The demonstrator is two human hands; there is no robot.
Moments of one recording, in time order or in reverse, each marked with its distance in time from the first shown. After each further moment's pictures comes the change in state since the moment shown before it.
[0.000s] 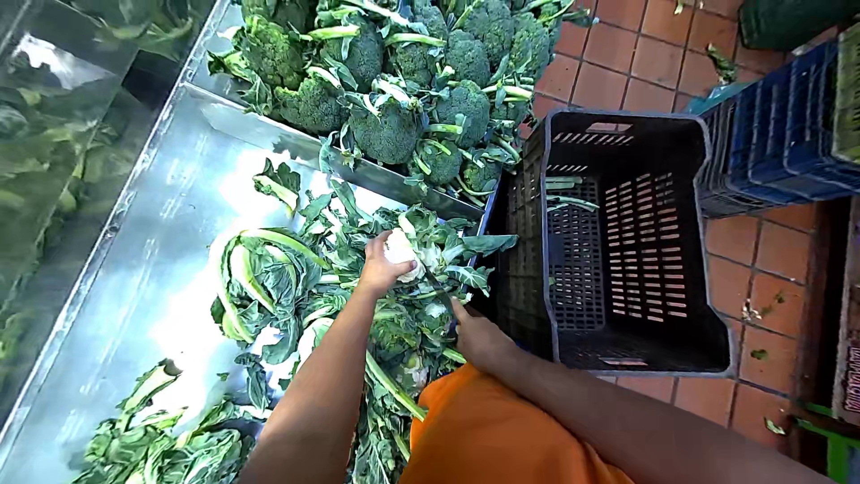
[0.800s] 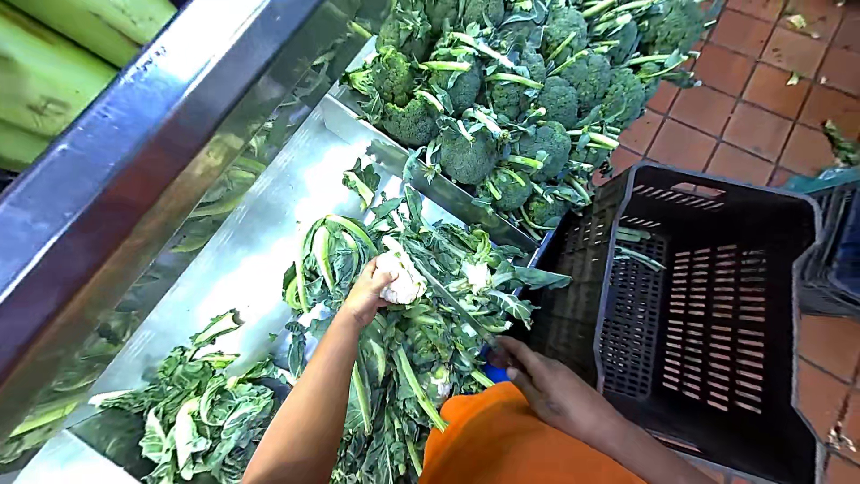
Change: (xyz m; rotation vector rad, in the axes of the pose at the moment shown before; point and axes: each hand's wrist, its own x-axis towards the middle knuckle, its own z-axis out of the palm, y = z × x) left_hand -0.078 -0.041 -0.097 -0.728 0.052 -0.229; right_hand -0.065 0.027 -0.030 -0.033 0.094 -0.469
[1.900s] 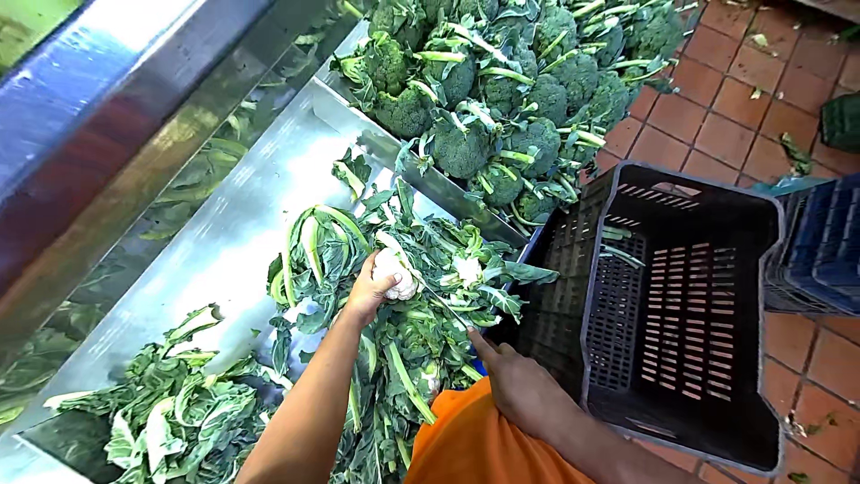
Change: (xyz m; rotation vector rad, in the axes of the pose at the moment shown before) left_hand 0.008 -0.029 0.013 0.006 0.026 0.086; right_hand 0.017 -0.046 0.023 -0.322 -0.129 0.242
